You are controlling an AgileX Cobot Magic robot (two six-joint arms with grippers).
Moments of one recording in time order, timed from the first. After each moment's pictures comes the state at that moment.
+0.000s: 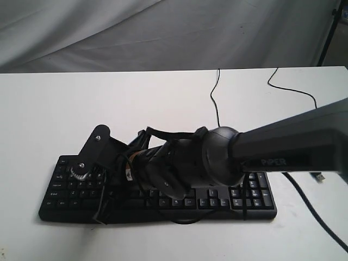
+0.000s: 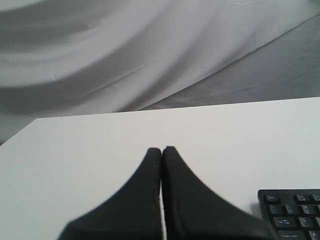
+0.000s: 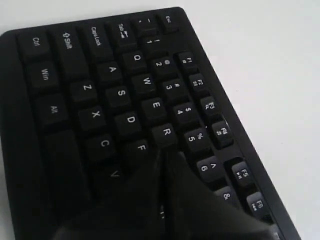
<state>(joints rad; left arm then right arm) 0.13 0.00 -0.01 0.03 0.19 0.09 0.65 2.09 -1.20 -0.07 -0.02 -0.28</state>
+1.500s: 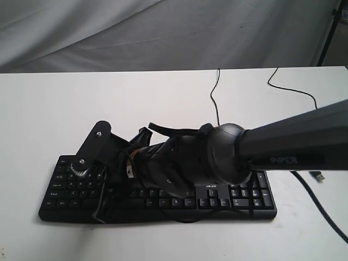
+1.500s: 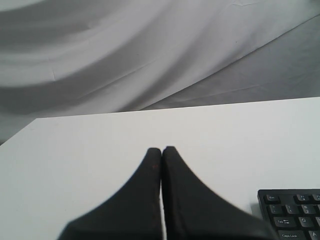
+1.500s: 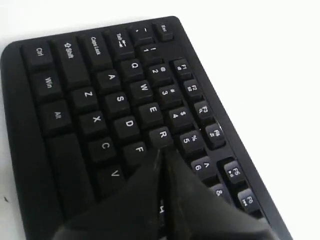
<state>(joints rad) 0.13 0.00 -0.01 0.03 0.19 0.09 0.65 2.06 -1.19 -0.05 -0.01 -0.28</state>
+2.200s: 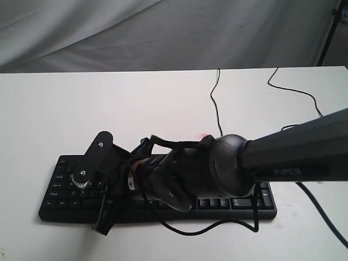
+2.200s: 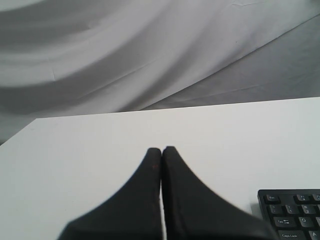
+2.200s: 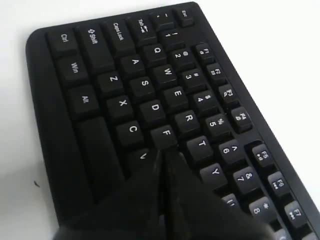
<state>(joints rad) 0.13 0.00 -0.01 0.03 0.19 0.09 0.67 2.05 -1.14 -0.01 -0.04 -0.28</state>
